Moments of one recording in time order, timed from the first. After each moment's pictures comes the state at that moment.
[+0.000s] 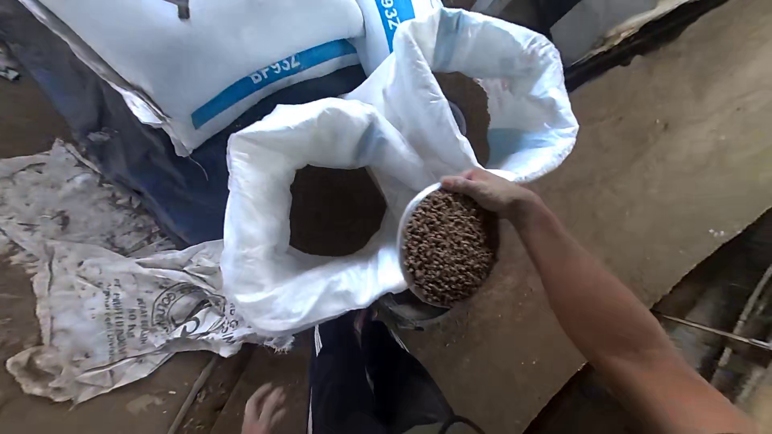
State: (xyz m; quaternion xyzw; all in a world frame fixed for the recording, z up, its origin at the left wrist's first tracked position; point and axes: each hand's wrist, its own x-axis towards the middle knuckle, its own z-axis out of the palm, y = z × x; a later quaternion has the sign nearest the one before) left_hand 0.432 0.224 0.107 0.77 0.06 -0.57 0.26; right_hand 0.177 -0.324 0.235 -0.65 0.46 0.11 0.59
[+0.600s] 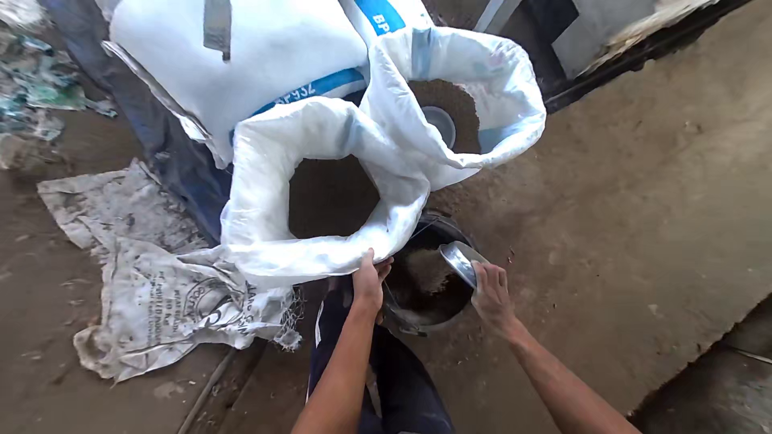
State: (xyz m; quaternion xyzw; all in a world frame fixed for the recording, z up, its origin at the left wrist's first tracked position) left_hand 0.260 -0.068 0.151 0.63 0.17 -0.57 0.50; right_hand -0.030 -0.076 0.126 -0.84 0.54 -0.07 0.06
